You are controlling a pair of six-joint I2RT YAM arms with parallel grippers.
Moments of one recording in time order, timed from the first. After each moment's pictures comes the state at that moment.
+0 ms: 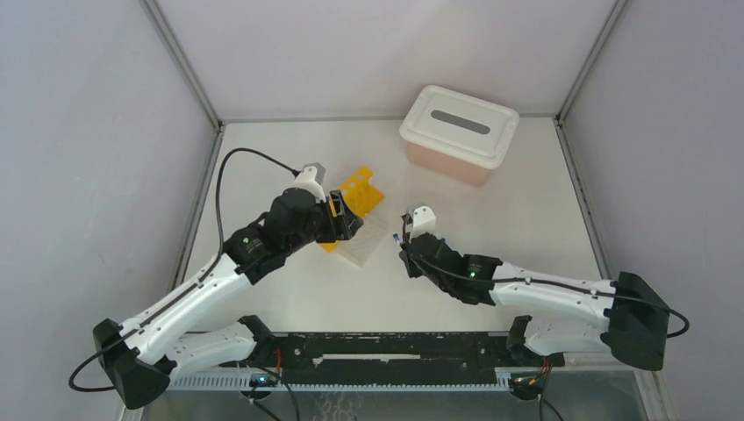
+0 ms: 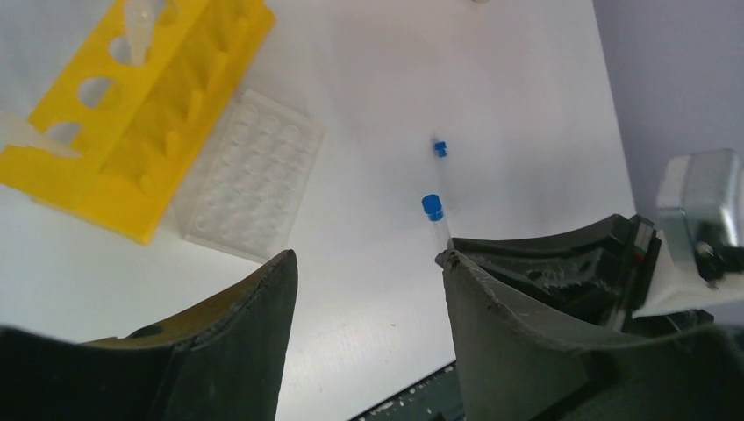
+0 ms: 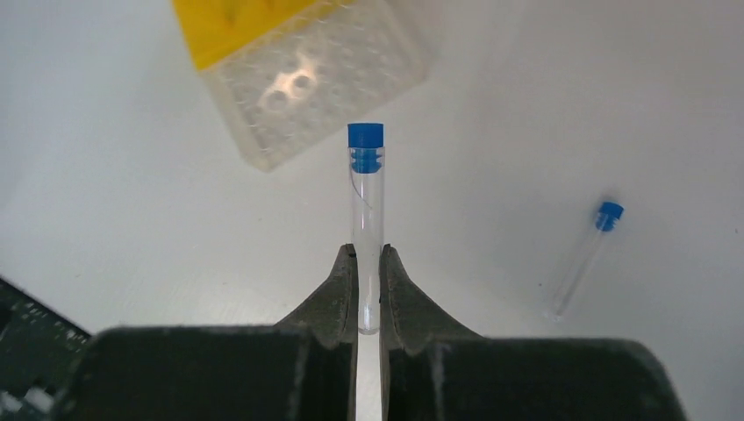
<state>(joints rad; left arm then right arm) -0.78 0.98 0.93 -0.47 -0.18 -0.68 1.08 1.18 0.69 -0.20 0.45 0.47</state>
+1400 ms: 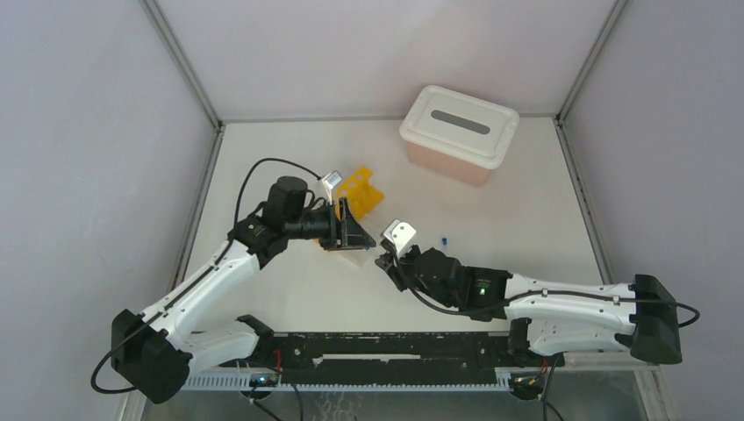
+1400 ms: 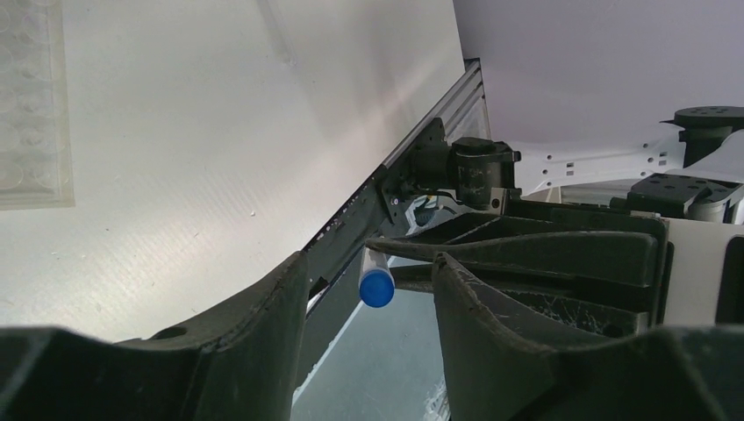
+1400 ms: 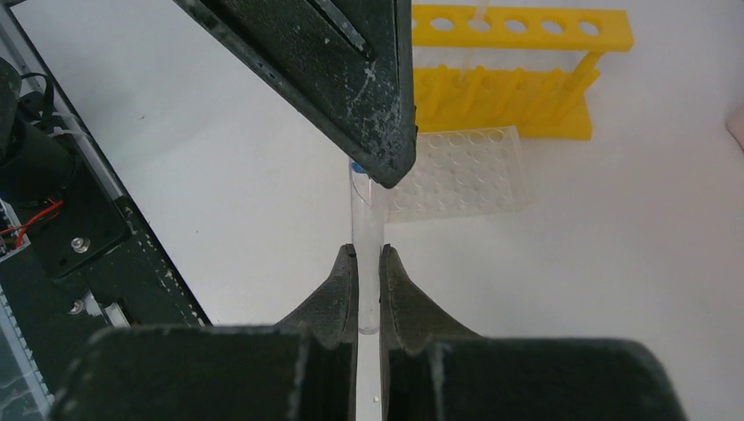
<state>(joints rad) -0.54 1.08 0.87 -0.37 0.66 -0.74 1.29 1.06 0.71 -0.02 0.39 0.12</state>
